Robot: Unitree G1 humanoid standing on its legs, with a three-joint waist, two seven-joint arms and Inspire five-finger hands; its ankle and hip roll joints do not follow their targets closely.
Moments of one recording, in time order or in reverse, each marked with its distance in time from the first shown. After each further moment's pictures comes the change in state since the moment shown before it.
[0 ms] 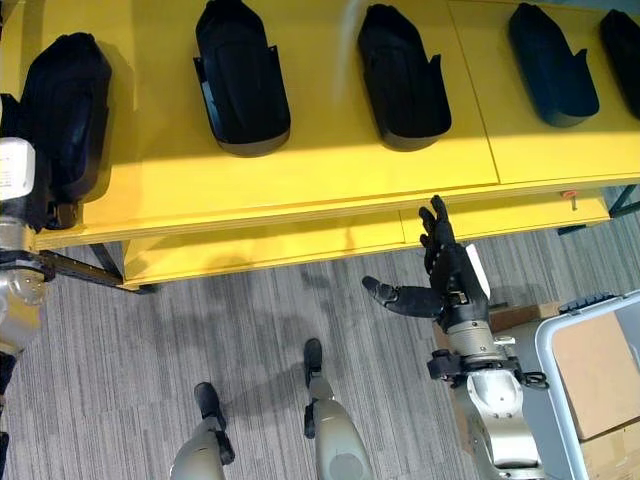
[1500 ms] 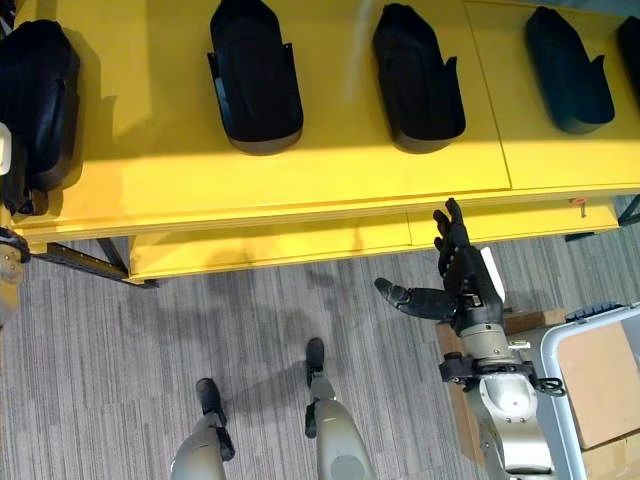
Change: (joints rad) left arm -0.276 0.097 -0.249 0.258 -0.037 0.026 0.001; right arm 0.023 -0.017 -0.042 -0.007 0.000 0.016 -0.001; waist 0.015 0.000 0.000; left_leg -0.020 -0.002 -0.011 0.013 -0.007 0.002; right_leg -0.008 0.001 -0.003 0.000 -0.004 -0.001
